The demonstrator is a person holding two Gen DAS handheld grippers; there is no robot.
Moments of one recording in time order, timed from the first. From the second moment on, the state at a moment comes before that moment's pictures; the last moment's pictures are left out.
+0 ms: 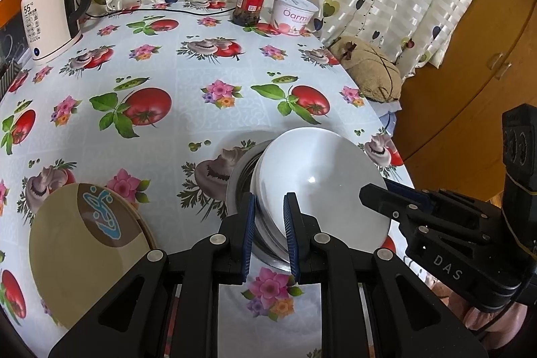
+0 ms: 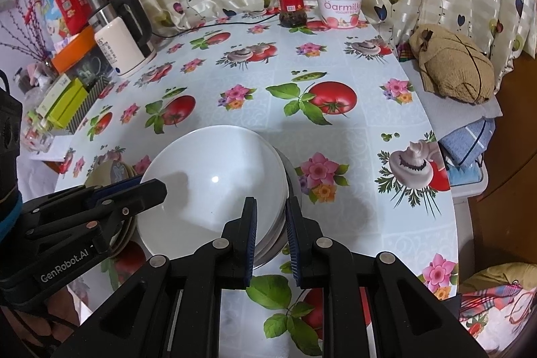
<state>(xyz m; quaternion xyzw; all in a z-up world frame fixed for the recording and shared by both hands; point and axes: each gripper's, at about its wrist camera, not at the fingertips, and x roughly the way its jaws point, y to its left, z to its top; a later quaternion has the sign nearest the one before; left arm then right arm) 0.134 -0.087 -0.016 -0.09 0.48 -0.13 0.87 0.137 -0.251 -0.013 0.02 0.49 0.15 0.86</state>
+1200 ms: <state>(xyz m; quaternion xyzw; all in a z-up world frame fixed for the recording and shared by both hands) 0.143 -0.048 -0.054 -0.16 0.50 -0.15 0.83 0.134 -0.286 -0.052 0.12 0.52 0.17 0.83</state>
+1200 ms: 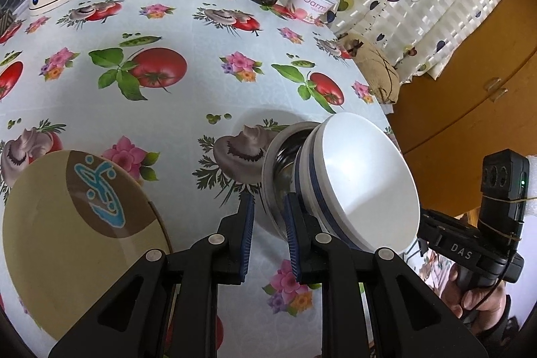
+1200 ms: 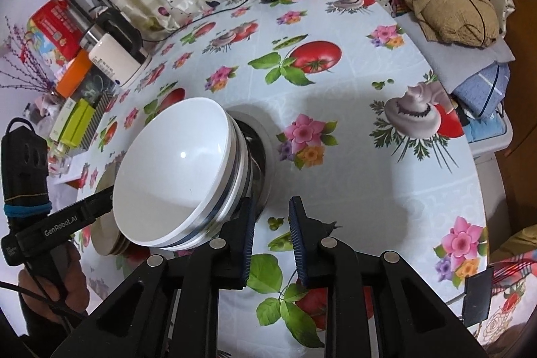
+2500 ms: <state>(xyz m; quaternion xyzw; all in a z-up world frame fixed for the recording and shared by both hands) 0.155 -0.024 -0.063 -0.21 0.49 -0.18 0.83 0.154 -0.278 -0.056 0.15 0.53 0.18 0.81</state>
